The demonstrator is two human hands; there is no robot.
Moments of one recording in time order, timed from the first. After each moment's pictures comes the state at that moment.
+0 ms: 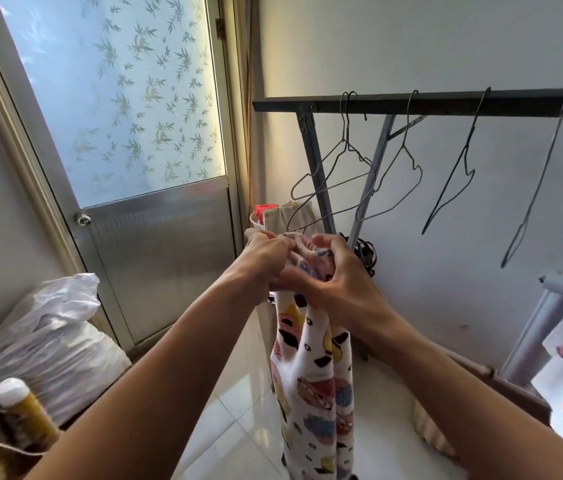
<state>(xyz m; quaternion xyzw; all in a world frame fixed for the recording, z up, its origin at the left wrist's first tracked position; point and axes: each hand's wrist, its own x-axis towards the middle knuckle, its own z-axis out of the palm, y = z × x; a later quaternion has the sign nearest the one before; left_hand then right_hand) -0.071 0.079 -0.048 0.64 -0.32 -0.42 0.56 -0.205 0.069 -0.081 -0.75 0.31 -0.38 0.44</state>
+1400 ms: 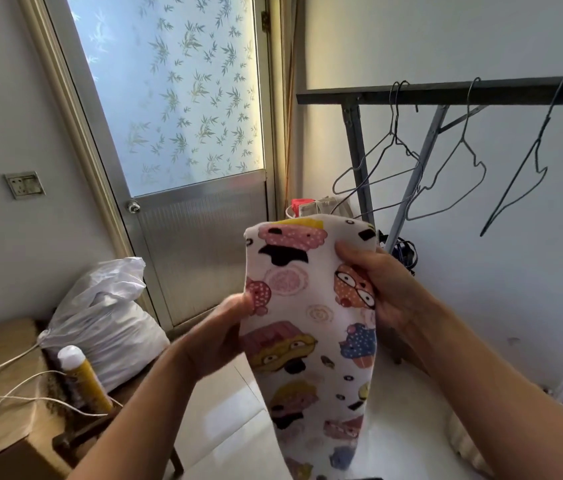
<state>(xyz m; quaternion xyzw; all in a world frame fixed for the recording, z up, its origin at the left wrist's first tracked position) 0.013 0.170 -0.137 0.39 -0.48 -0.56 0.55 -0.188 0.037 -0.086 -0.47 0.16 -0.29 0.82</state>
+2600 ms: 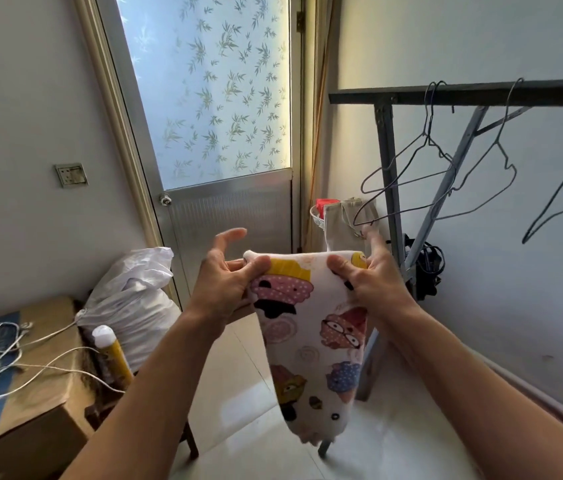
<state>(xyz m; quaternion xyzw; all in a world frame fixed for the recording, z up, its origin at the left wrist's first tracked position) 0.009 0.185 -0.091 0.61 -0.35 -0.27 0.66 -0.157 0.052 -0.103 -0.65 0.32 -0.38 0.58</state>
